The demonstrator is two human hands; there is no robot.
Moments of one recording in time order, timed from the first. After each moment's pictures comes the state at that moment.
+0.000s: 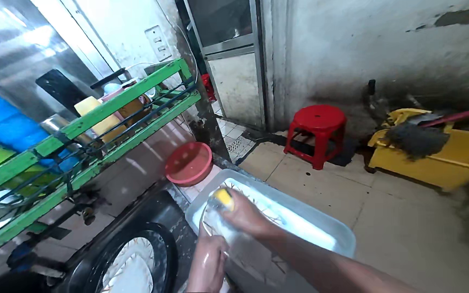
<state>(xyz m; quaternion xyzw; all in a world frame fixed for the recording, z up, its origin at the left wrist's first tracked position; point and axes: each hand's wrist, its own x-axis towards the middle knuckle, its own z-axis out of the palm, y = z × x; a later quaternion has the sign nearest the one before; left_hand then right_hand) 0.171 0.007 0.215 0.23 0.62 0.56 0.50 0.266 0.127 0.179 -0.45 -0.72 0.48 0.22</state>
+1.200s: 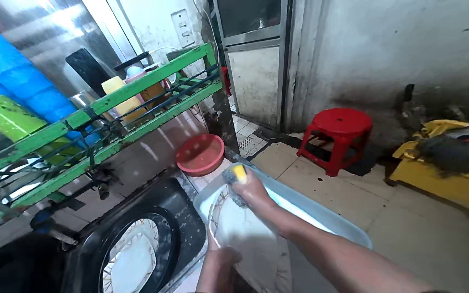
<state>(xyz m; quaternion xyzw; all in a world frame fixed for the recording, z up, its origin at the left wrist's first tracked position) 0.187 -0.038 0.219 0.20 0.59 0.60 0.50 0.250 0.147 0.182 -0.50 -0.61 0.54 0.28</state>
